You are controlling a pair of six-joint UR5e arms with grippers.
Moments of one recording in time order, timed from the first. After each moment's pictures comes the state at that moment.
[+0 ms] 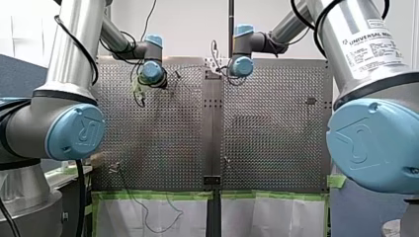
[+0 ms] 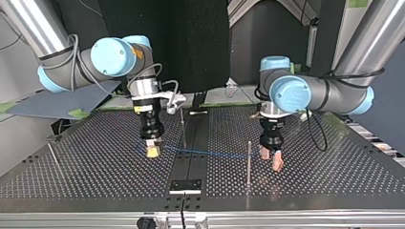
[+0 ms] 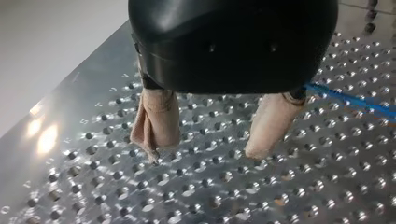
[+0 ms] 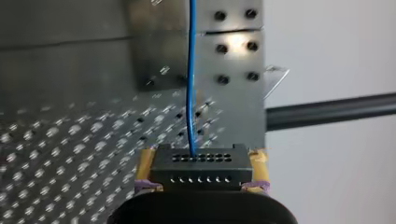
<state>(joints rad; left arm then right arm) -0.18 -1.78 -1.60 -2.90 -1.78 -1.98 2.23 -1.14 1.30 -0.36 1.69 1.61</state>
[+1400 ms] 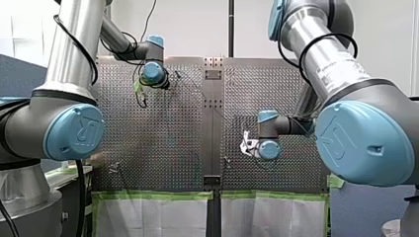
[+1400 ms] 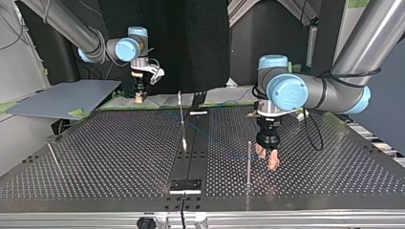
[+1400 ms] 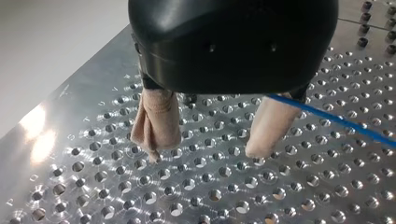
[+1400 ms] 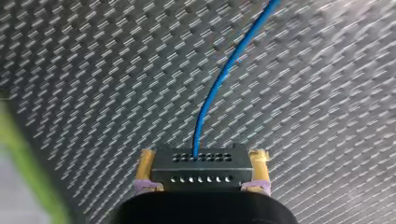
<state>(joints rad) -0.19 -1.78 -1.61 -2.90 -1.77 -1.98 2.04 -0.80 1.72 -0.78 1.77 1.74</state>
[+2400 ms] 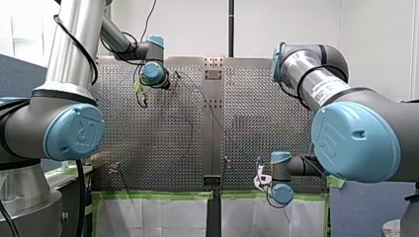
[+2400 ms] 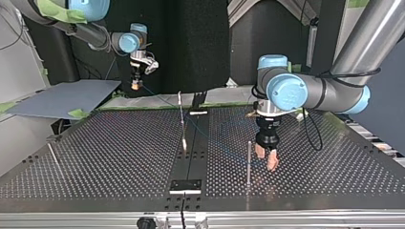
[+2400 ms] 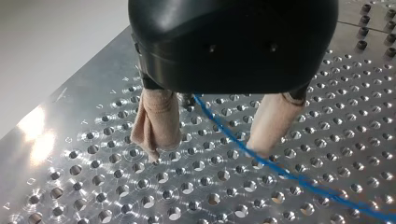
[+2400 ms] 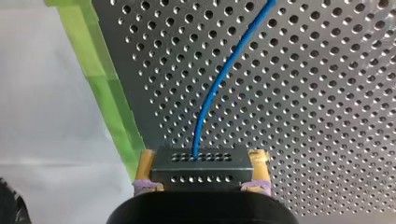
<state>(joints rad) -0.20 -1.78 -1.61 -2.90 -1.77 -1.98 1.94 -0.50 1.71 -1.09 1.75 1.78</state>
